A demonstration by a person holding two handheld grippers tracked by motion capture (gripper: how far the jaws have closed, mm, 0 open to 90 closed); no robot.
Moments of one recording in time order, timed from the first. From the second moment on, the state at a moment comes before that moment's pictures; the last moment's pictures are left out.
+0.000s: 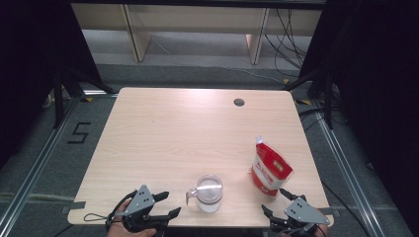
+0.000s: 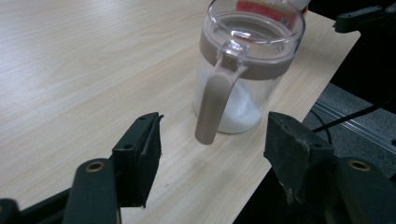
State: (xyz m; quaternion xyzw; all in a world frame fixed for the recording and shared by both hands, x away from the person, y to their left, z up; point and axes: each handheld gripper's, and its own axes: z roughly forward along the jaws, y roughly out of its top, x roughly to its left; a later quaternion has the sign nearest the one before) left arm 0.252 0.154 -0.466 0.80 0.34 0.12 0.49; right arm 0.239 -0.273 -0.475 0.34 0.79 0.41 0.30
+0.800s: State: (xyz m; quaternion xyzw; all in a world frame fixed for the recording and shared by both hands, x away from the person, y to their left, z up) left arm 0.240 0.171 -0.485 0.80 0.34 0.11 0.47; right arm 0.233 -0.276 -0.481 0.35 0.80 0.40 0.28
